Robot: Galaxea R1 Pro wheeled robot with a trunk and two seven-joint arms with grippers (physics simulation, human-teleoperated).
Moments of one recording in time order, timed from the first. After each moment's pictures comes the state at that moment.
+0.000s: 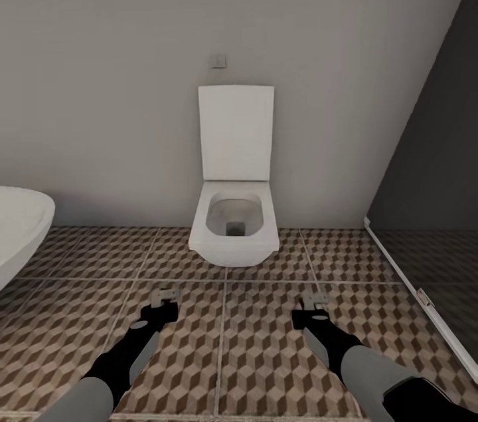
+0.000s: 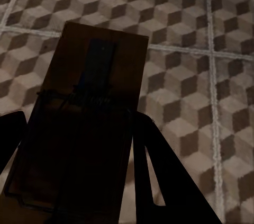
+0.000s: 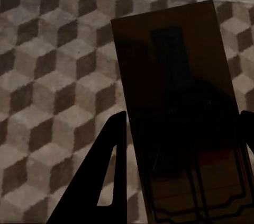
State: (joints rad) left arm -0.59 0.04 -0.23 -0.58 0.32 0.09 0.15; right arm -0.78 0.04 0.37 -0.19 -0.33 0.10 -0.21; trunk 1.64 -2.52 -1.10
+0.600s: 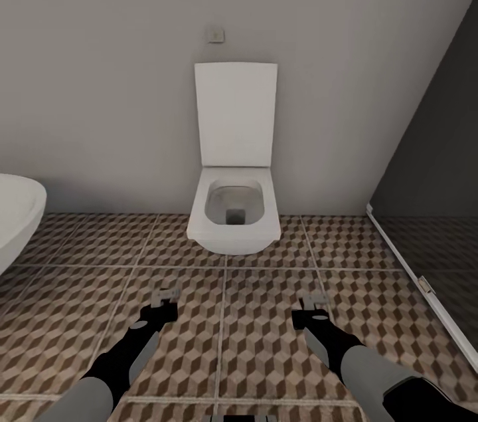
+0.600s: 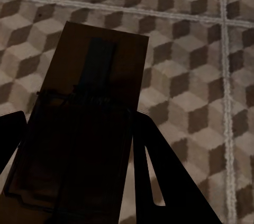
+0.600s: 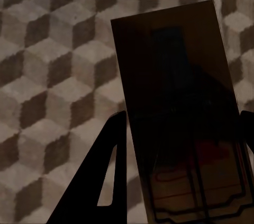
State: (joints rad) left arm -0.59 0.04 -0.23 -0.58 0.32 0.09 0.15; right arm -0.78 0.04 0.37 -0.19 -0.33 0.10 -0.21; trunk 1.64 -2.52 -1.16
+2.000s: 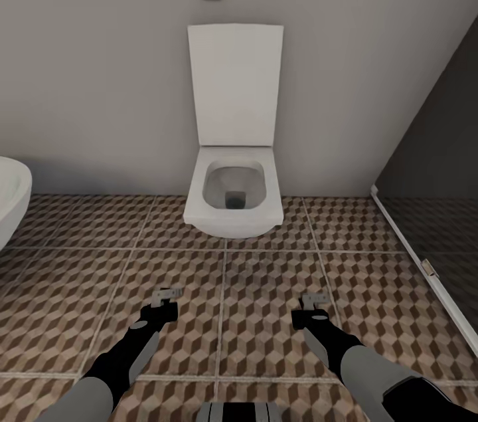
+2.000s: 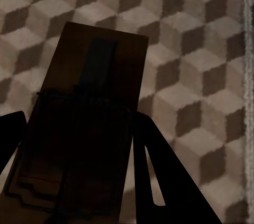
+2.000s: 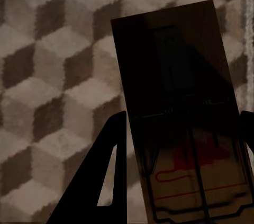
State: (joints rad) left arm -0.59 0.04 -0.23 -0.58 0.32 0.08 0.15; right arm -0.78 0.04 0.37 -0.19 -0.33 0.10 -0.21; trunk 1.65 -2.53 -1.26
